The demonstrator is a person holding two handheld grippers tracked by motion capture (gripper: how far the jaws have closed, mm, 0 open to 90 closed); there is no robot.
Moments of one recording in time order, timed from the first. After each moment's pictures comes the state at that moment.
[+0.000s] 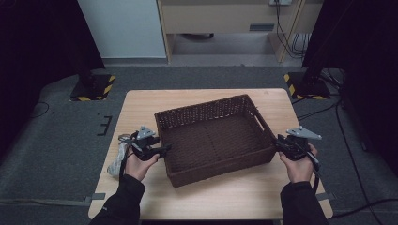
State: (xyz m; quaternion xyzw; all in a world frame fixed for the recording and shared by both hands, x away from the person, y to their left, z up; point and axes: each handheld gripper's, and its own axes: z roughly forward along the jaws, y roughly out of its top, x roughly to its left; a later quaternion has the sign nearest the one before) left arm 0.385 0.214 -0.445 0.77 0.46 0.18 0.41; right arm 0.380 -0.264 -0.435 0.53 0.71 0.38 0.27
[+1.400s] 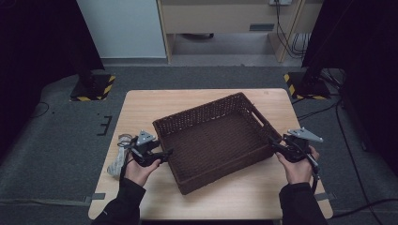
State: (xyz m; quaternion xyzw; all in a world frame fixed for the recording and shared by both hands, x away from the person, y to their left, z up) left arm 0.363 0.206 -0.441 0.76 0.47 0.18 0.42; right arm 0.370 -0.256 -0.428 0.56 0.67 0.39 0.29
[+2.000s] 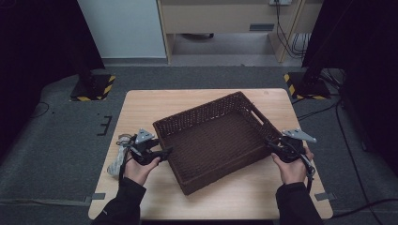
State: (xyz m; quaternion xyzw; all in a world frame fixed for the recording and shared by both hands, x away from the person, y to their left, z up) left arm 0.369 0.213 -0.432 0.75 0.47 0.20 0.42; right arm 0.374 -0.243 -0.435 0.57 0.67 0.38 0.29
